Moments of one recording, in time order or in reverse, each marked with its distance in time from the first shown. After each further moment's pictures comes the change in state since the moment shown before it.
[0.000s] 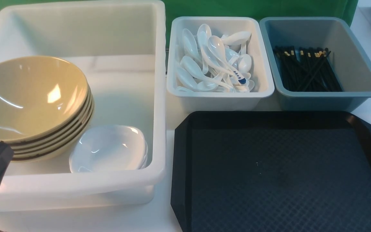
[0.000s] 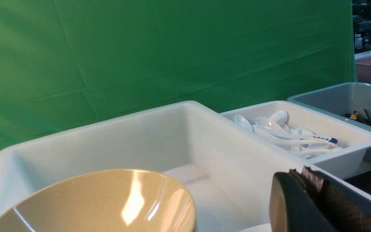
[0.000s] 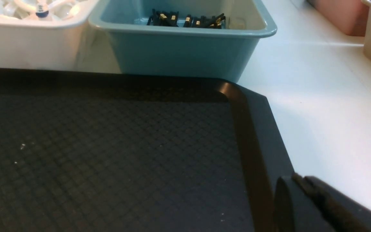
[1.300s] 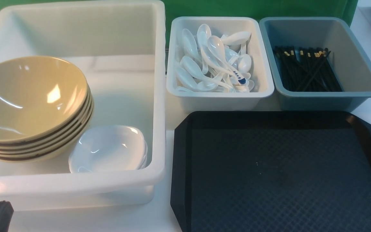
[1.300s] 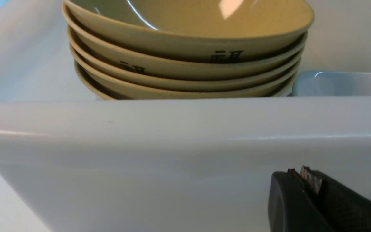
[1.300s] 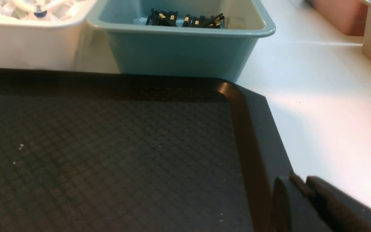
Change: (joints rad) right arm 0.000 0.000 0.000 -0.001 0.000 0.000; left arm 0.346 -0.149 0.237 -0.251 0.227 0.039
